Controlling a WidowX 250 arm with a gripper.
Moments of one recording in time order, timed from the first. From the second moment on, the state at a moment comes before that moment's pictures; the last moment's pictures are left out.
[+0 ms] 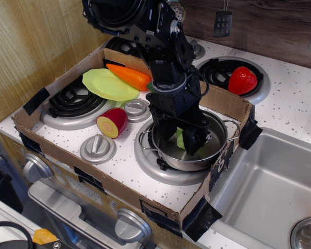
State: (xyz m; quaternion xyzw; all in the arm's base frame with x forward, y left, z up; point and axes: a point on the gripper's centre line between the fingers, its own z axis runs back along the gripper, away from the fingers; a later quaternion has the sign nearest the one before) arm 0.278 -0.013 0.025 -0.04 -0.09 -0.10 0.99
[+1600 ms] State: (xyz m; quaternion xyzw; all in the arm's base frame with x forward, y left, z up) arm 0.232 0.118 0.094 0.03 -0.09 0.08 0.99
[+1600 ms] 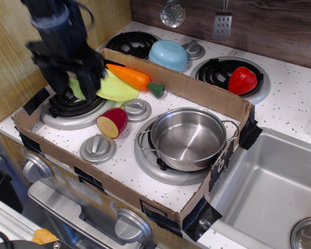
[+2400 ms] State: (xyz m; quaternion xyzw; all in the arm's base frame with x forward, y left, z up) arm 0.210 0.150 0.028 0.04 -0.09 0.08 0.99
